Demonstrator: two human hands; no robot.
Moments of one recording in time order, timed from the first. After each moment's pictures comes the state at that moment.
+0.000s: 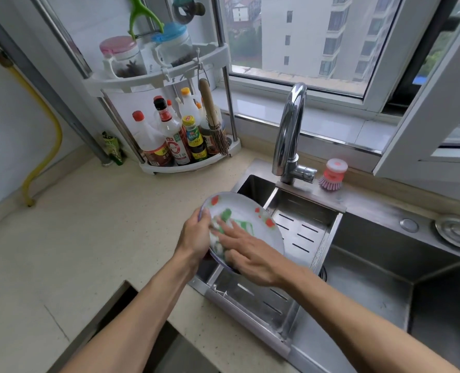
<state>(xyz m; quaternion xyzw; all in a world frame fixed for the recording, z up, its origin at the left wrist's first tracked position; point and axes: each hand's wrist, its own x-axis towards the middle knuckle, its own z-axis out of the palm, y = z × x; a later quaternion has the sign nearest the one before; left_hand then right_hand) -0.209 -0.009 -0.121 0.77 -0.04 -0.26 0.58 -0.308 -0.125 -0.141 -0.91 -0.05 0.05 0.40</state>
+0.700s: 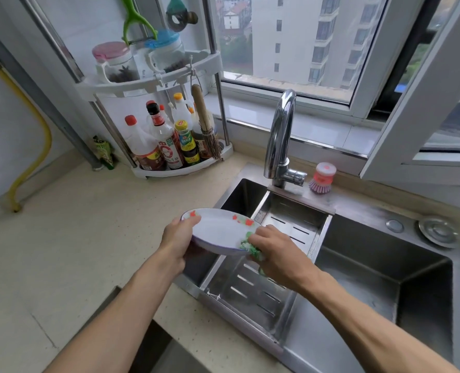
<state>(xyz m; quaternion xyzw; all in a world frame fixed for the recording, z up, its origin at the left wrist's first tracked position) -0.198 -0.004 -0.110 0.76 0.08 -0.31 0.57 -0.341 -0.158 -0.155 -0.96 0.04 -0.09 0.26</state>
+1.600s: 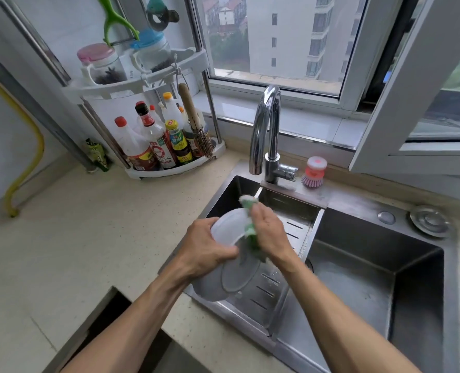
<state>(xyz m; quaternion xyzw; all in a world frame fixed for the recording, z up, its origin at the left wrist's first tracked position) -0.243 -0.020 -0.102 0.84 -0.29 -0.24 0.39 -0.317 -0.162 -0.160 -0.73 0.27 -0.17 0.60</state>
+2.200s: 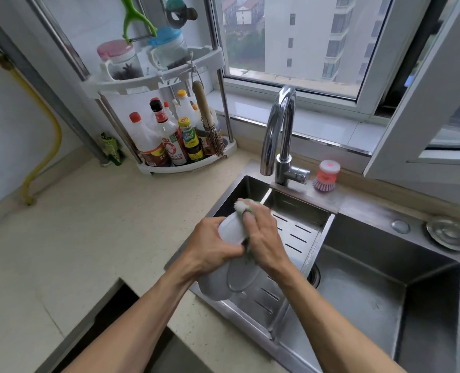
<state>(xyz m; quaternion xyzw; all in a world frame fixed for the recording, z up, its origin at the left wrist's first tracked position) -0.244 -0.021 -0.104 0.83 -0.27 -0.25 0.42 -0.308 -0.142 -0.167 -0.76 0.21 -0.21 0.58</state>
